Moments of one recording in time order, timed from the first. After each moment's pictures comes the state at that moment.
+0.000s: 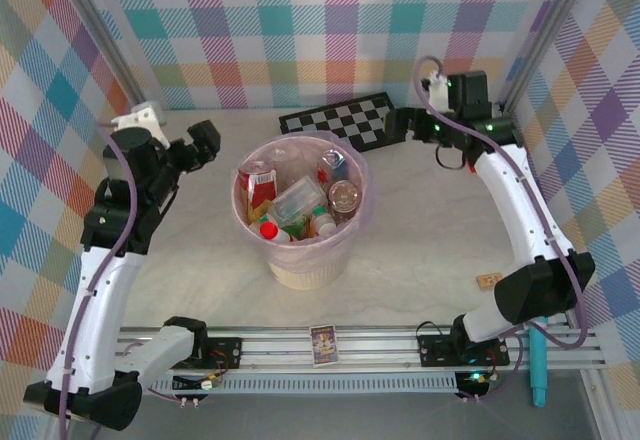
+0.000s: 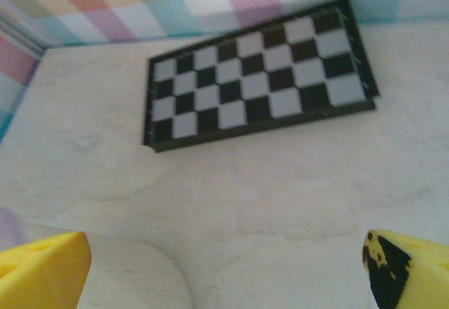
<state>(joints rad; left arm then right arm) -0.13 0.96 1.26 -0.61 -0.14 -0.43 0.20 1.49 1.58 -0.79 -0.26 0.21</state>
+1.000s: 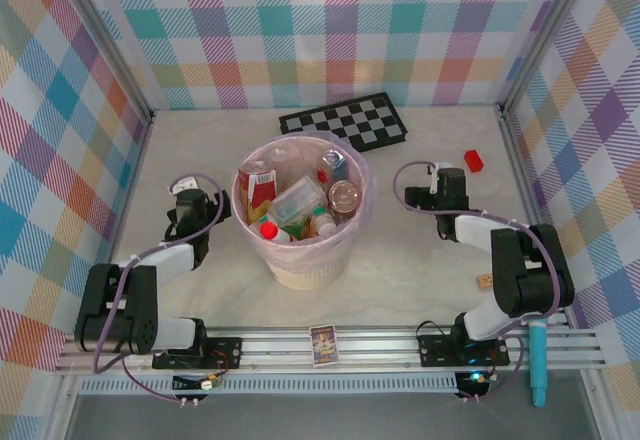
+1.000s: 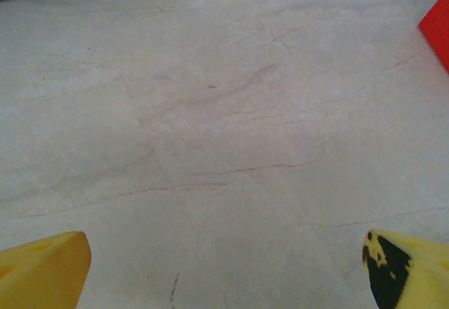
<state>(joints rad) -0.03 1.36 0.44 0.37 -0.25 -0.31 0.12 1.55 0.63 0.24 0.08 0.04</state>
